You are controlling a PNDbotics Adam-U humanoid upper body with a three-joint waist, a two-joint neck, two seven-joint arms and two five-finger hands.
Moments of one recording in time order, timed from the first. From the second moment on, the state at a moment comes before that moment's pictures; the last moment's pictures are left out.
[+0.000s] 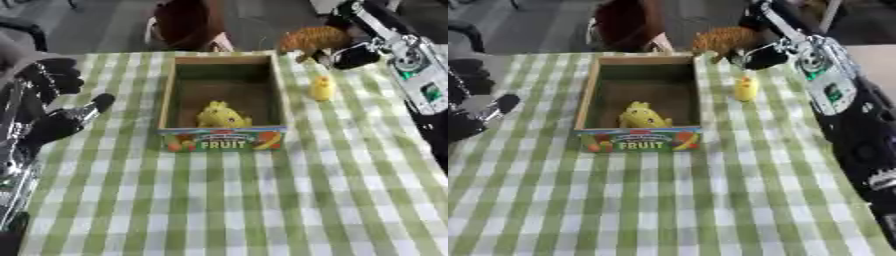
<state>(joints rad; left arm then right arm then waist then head) -0.32 0.36 0.01 -1.77 0.03 0.07 0.09 -1.03 -0.35 0.15 -1.00 0.63 -0.20 0.17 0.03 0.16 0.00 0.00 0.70</state>
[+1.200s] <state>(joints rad) -0.38 0.30 -0.02 -1.79 0.04 0.07 0.05 -1.07 -0.11 0.06 -0.72 0.96 -0.14 0.08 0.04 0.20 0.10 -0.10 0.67</state>
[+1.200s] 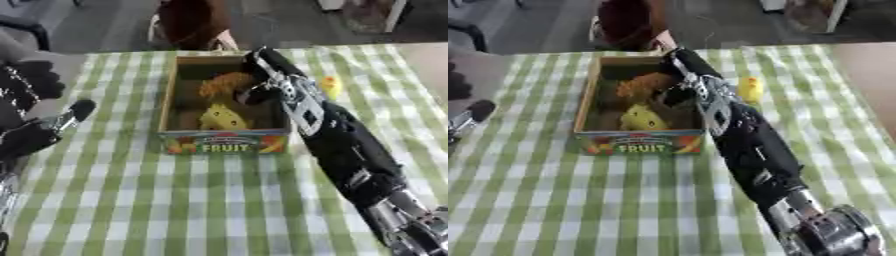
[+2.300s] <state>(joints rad) -0.36 0.30 -0.02 -1.78 0.04 0.07 0.06 -1.11 -0.26 0.07 -0.92 0.87 -0.19 0.19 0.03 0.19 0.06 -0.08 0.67</state>
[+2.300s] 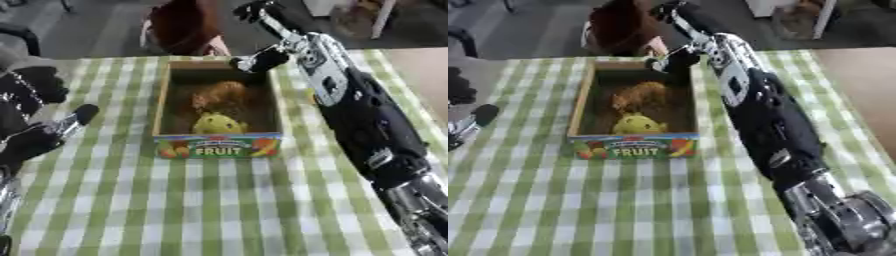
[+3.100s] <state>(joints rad) -0.34 0.32 -0.01 -1.78 0.04 0.07 0.07 -1.01 -0.45 -0.06 -0.77 0.79 -0.04 0.11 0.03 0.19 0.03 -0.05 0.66</state>
